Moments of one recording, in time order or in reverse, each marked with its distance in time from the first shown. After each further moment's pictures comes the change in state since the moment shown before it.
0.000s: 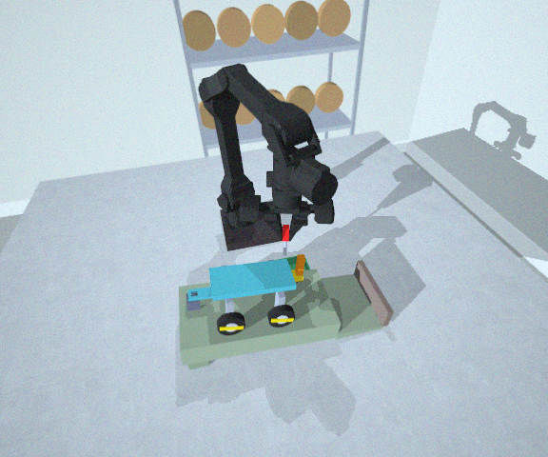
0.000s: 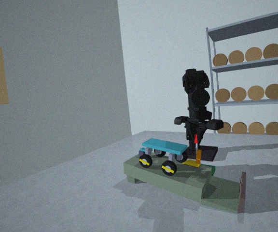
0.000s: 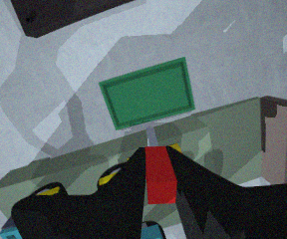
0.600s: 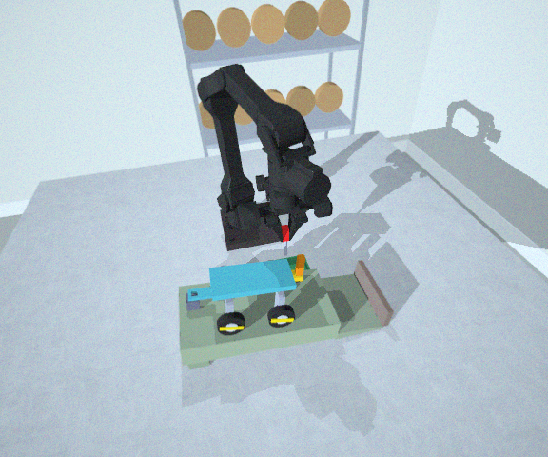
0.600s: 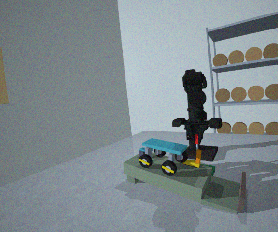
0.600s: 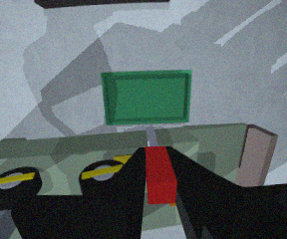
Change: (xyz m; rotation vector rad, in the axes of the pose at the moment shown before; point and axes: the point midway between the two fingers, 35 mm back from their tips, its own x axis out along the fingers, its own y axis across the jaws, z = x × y) arm 0.003 0.002 0.002 -0.252 -0.003 -0.049
